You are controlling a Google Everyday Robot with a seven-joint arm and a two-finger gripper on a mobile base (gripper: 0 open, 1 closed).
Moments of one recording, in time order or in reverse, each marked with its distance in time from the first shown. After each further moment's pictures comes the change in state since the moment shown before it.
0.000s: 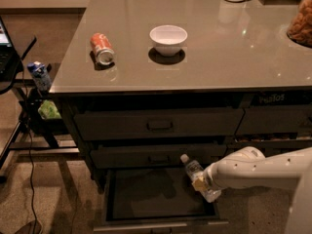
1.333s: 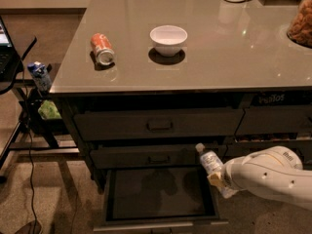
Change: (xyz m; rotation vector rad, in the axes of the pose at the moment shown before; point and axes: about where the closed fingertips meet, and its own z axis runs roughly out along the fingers) arm 0.003 -0.026 -0.096 0.120 -0.093 0.023
